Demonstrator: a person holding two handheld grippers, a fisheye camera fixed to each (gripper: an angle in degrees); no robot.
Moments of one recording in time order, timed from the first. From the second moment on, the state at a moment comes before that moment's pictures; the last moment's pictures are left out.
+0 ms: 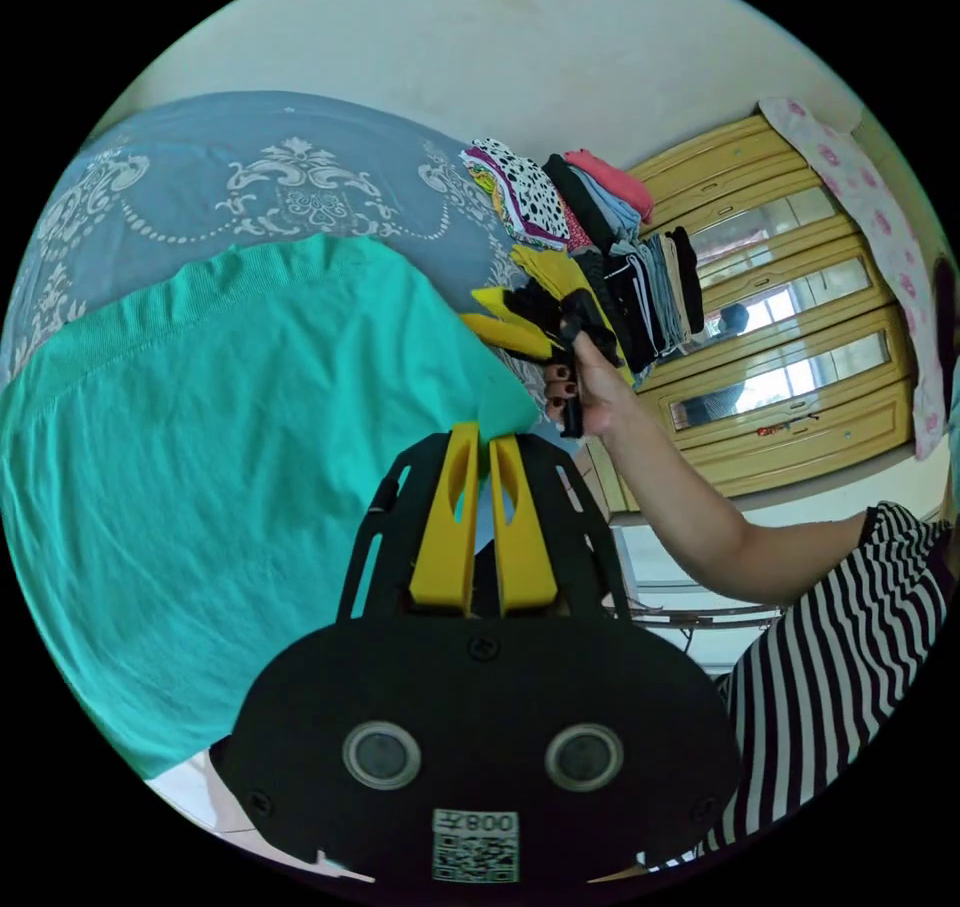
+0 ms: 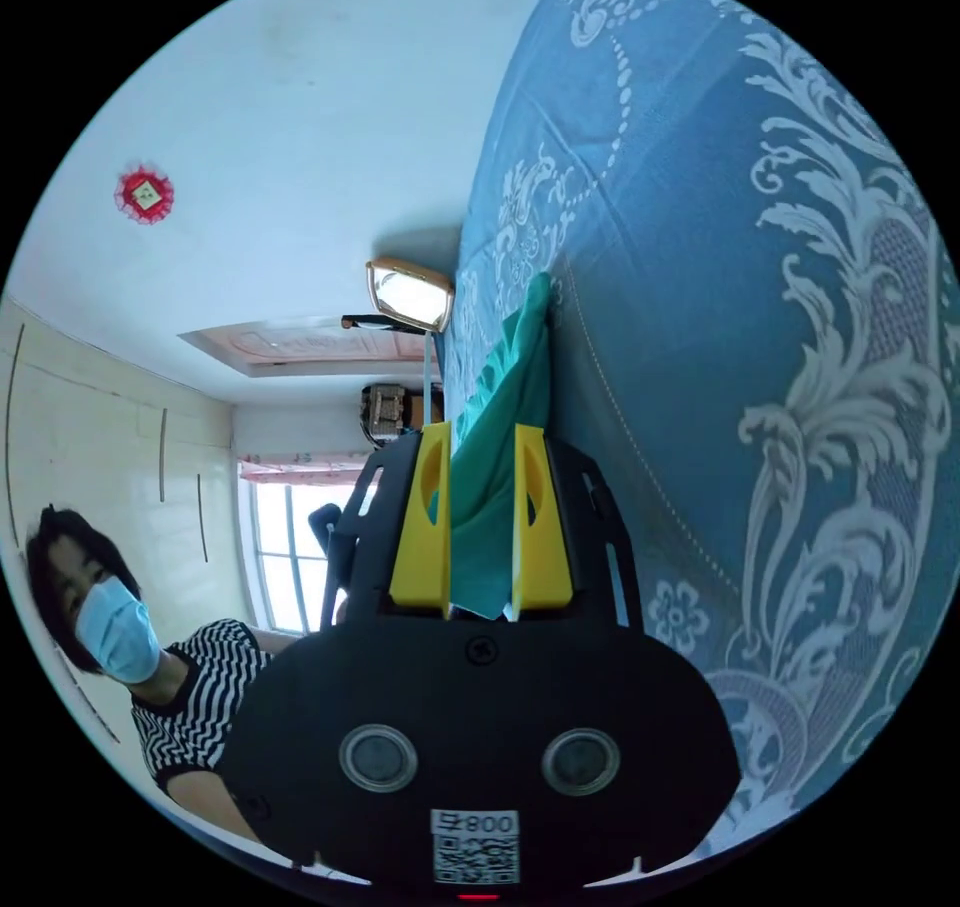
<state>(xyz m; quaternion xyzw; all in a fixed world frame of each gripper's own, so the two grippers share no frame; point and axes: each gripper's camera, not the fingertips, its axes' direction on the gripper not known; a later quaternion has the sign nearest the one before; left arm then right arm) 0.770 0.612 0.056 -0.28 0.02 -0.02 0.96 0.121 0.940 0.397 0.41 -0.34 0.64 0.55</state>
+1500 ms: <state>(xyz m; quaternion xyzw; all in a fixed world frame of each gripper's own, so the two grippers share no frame) 0.589 0.585 -0.390 -0.09 0.08 -0.15 0.98 0.310 0.499 0.361 0.40 -0.32 0.56 0.65</state>
